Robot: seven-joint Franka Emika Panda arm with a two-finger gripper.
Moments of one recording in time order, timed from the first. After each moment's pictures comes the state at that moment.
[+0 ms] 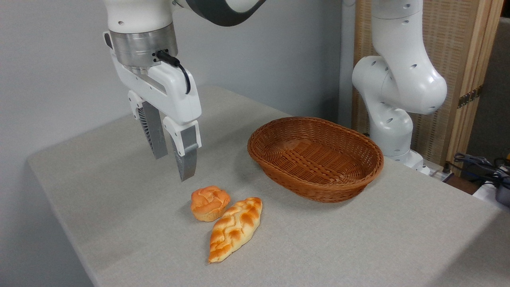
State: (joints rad) arm -0.08 0.15 0.05 -1.49 -0.10 1.68 0.72
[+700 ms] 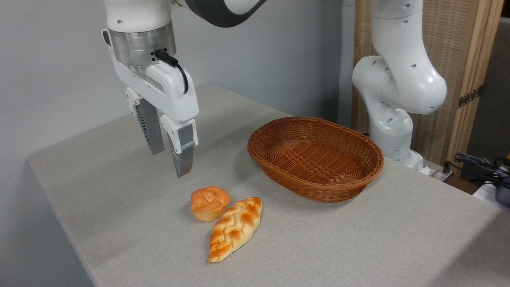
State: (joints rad) arm -0.10 0.15 0.05 -1.49 -0.13 1.68 0.72
